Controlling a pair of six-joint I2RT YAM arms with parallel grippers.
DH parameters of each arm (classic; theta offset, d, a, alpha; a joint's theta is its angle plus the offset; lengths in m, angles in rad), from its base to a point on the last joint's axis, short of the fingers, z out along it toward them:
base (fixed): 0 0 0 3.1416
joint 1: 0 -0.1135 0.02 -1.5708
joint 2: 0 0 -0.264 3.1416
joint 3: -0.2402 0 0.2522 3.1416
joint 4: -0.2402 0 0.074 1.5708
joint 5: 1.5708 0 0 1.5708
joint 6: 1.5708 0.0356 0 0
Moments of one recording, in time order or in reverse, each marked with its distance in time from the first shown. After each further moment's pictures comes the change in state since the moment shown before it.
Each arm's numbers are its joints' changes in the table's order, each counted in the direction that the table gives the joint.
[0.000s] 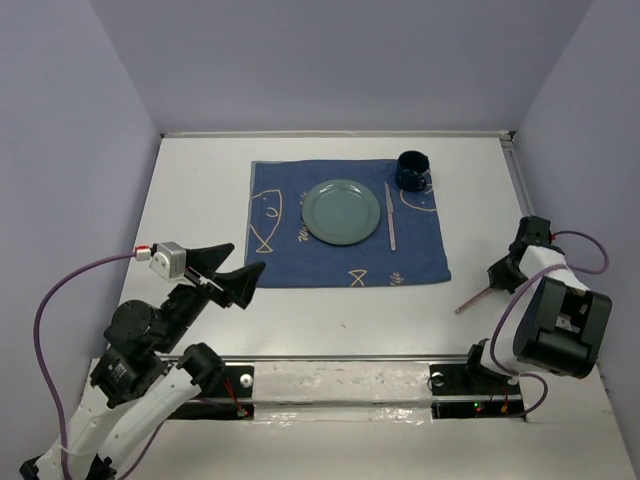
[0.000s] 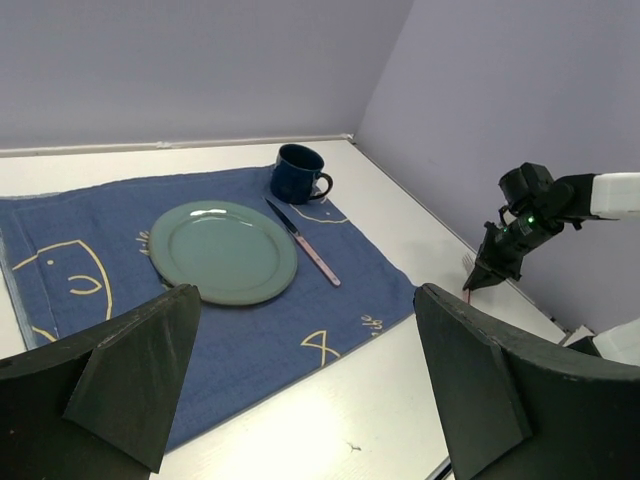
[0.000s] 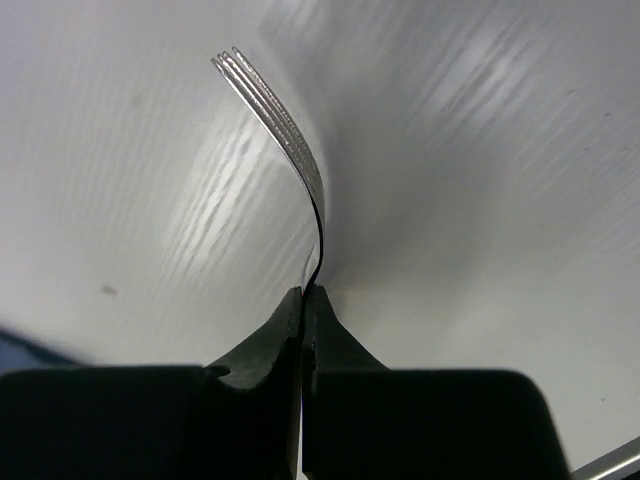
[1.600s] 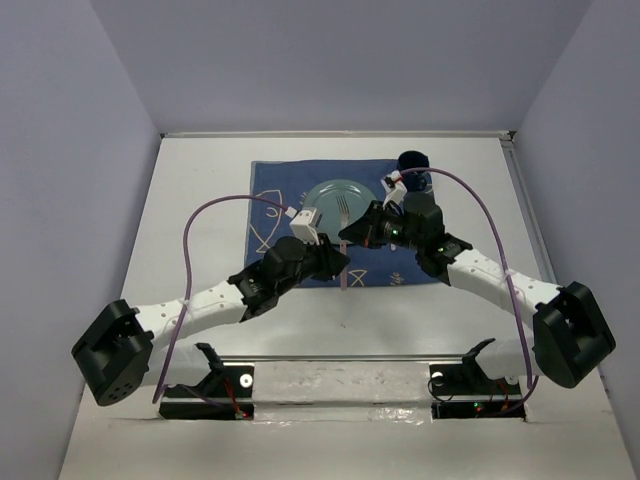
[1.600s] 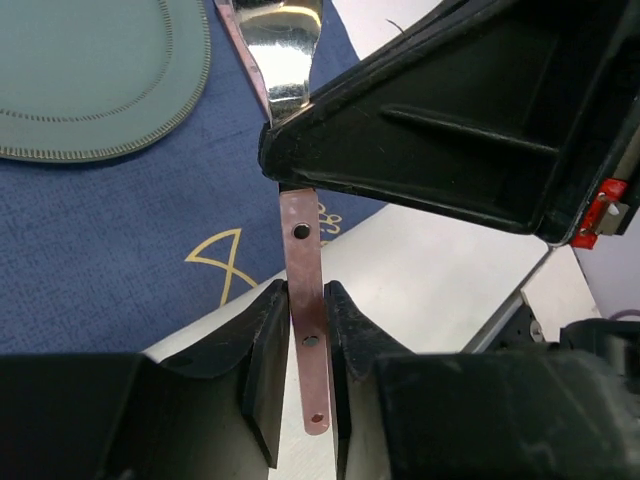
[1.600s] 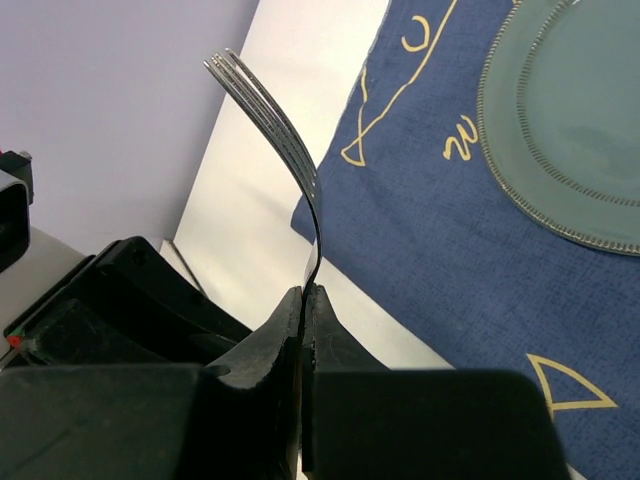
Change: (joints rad) left arm 0.169 -1.006 0.068 0.595 0.035 -0.370; right arm -1.006 0.060 -0.081 0.806 -0.554 0.111
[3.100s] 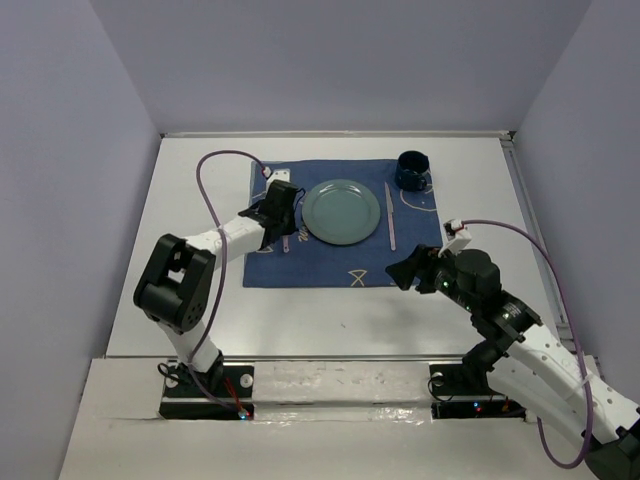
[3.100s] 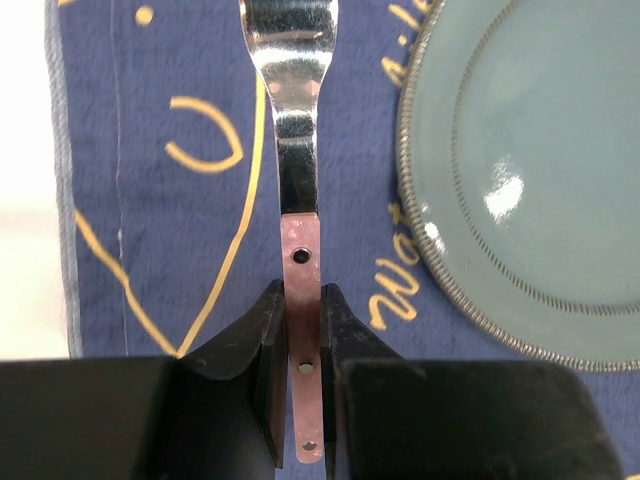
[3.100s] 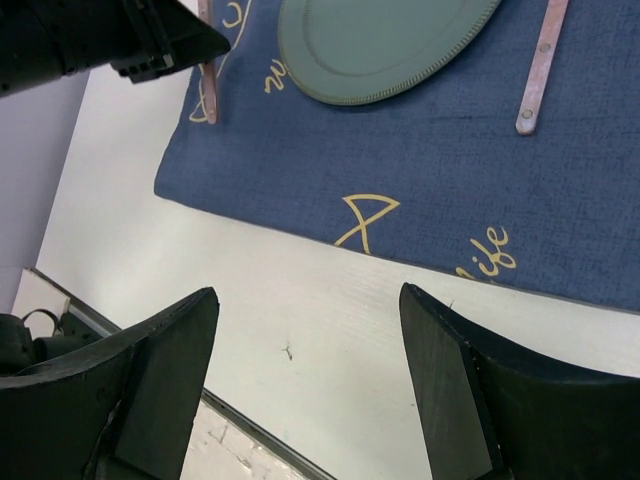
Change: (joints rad) left arm -0.407 -0.483 -0.393 -0.392 -0.219 0.269; right arm -0.008 0.715 0.299 -0.502 0.364 -0.113
